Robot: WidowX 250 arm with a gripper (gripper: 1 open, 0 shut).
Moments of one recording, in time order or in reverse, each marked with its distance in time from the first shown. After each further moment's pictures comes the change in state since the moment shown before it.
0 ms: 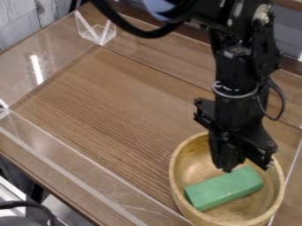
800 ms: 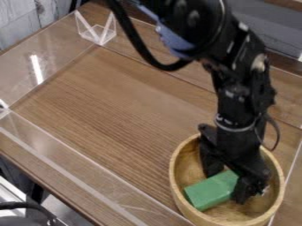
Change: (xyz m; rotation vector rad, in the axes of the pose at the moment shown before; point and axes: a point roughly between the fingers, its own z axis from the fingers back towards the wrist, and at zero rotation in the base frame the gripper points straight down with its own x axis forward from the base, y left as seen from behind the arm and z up) arm 0.006 0.000 -0.045 0.006 -0.003 -0.037
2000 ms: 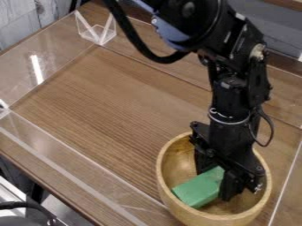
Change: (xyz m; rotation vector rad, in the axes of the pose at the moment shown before) arm -0.019 -0.003 0.015 -0.018 0.115 0.003
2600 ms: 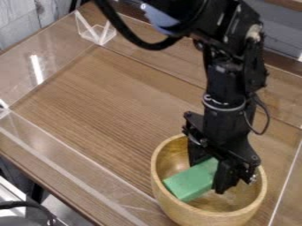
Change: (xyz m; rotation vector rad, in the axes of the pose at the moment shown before) arm -0.008 0.005 0.018 0.002 0.014 0.016
